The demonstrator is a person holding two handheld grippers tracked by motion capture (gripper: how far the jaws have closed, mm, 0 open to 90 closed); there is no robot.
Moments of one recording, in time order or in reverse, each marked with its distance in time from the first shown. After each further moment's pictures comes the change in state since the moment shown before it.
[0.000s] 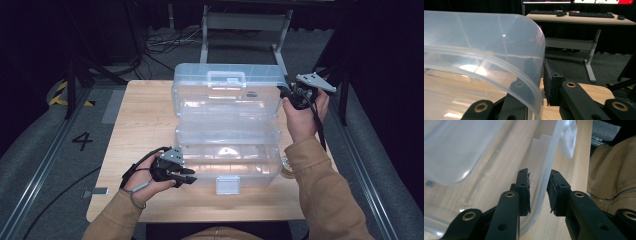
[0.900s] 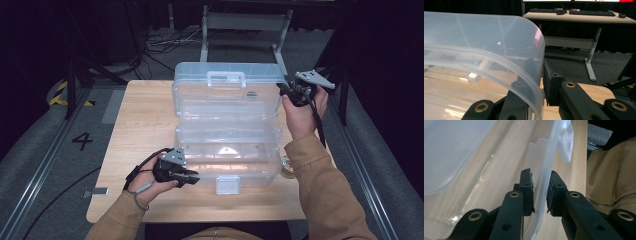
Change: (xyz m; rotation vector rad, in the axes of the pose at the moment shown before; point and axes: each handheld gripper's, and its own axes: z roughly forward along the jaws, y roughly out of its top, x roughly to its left) left arm 0.002 -0.004 0.008 -0.047 -0.037 0.008; right arm -0.003 0.003 0.010 0.014 0.000 0.000
